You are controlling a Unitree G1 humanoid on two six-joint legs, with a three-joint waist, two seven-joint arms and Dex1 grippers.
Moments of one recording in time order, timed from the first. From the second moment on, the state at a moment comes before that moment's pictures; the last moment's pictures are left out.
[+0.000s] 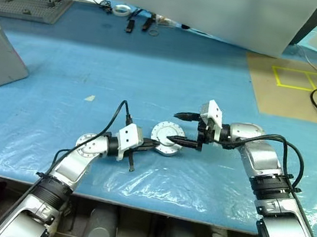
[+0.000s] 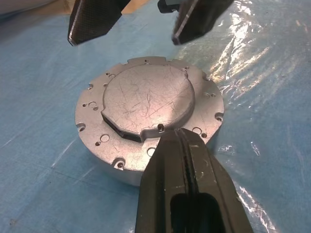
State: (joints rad) left arm -0.26 0.36 -0.29 0.12 -0.11 -0.10 -0.91; right arm -0.56 -0.50 0.13 0.21 0.32 0.38 1.22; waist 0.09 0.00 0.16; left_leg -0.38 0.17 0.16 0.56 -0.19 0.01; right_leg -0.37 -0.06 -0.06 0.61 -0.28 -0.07
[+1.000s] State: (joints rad) left arm -0.23 0.40 -0.29 -0.04 -0.11 0.07 -0.91; right arm -0.51 -0.40 0.04 0.30 0.51 0.93 1.09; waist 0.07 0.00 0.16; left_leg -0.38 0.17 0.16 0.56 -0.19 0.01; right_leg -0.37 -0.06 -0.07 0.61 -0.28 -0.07
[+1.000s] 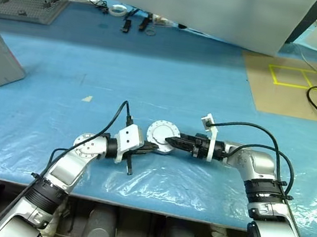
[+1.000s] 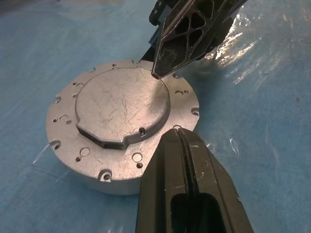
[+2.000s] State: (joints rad) left arm -0.22 0.41 -0.28 0.00 -0.14 0.04 -0.93; right arm -0.48 -0.40 -0.01 0.28 0.56 0.96 1.08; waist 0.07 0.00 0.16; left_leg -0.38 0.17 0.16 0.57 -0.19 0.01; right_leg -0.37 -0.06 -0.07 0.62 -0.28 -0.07
